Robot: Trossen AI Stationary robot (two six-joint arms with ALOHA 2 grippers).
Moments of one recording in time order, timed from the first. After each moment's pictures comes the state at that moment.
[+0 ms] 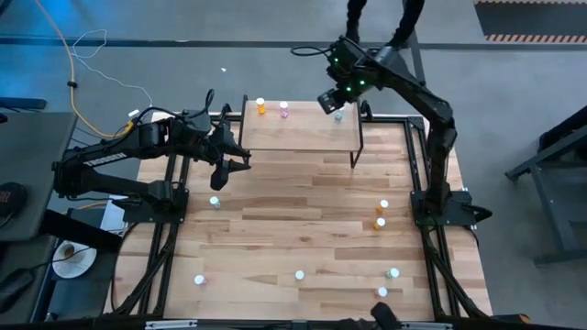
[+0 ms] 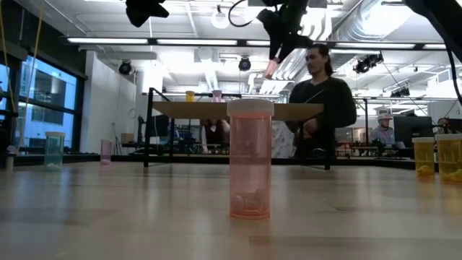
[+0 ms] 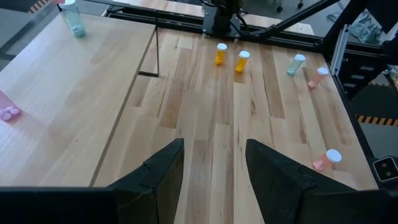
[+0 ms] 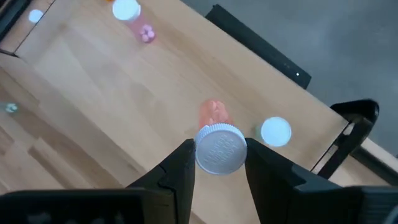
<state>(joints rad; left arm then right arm) 0.38 1.00 1.12 -0.71 0.20 0.00 -0.60 1.95 2.34 -1.48 0.00 0.30</state>
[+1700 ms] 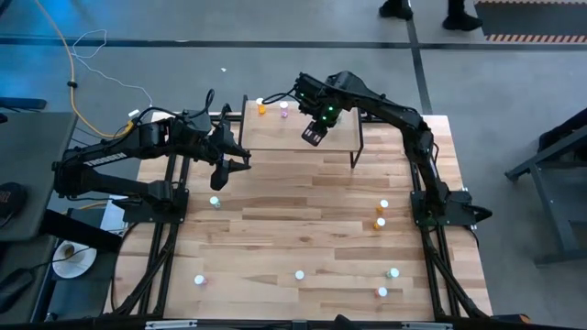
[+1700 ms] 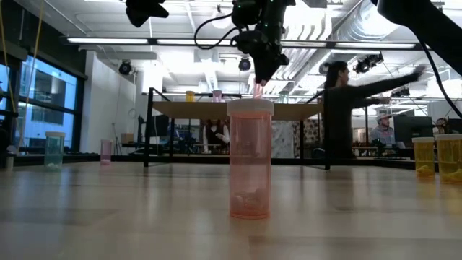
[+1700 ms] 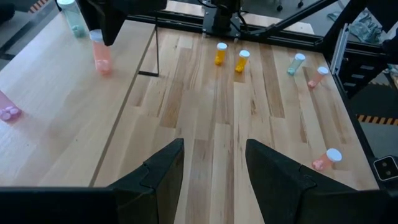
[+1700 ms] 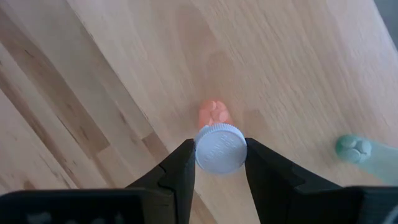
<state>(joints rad) 0.38 1.00 1.12 -0.71 0.20 0.00 -0.44 2.13 2.33 -1.53 0.02 0.10</state>
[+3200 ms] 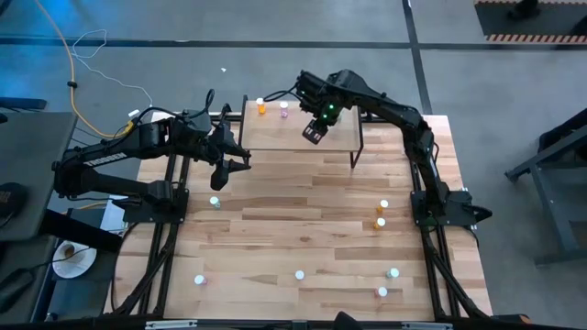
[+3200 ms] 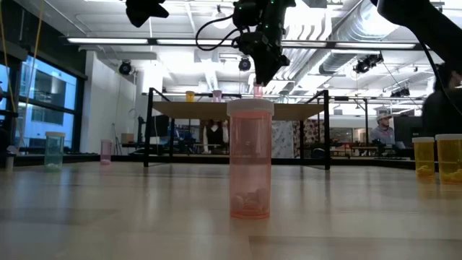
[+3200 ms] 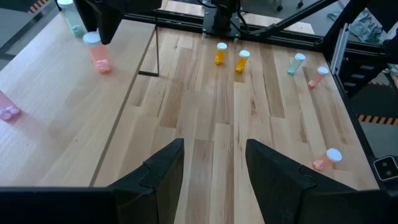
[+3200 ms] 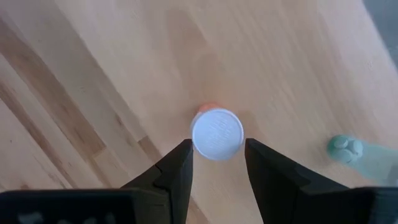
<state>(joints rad) 0.38 1.00 1.12 -0.71 0.20 0.00 -0.46 2.13 2.33 -1.52 0.02 0.10</state>
